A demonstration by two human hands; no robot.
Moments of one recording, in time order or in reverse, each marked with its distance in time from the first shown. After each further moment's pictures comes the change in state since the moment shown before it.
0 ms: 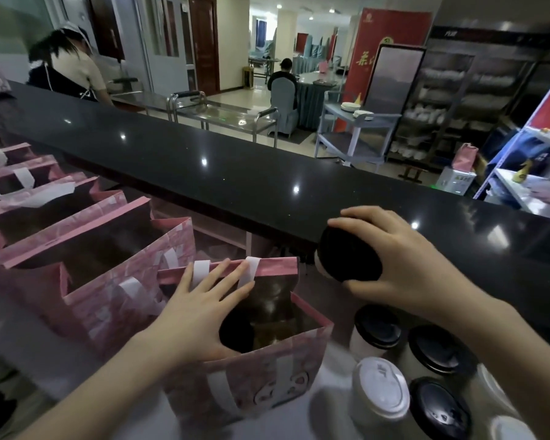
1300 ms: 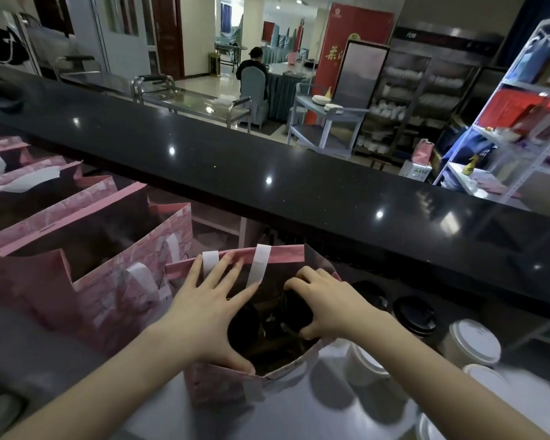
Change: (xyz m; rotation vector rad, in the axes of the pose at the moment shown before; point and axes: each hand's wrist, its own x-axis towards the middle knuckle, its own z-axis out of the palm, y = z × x) left_hand -0.027 0.001 -0.002 0.069 -0.062 0.094; right_hand -0.006 -0.055 0.117 -0.233 -0.492 0.147
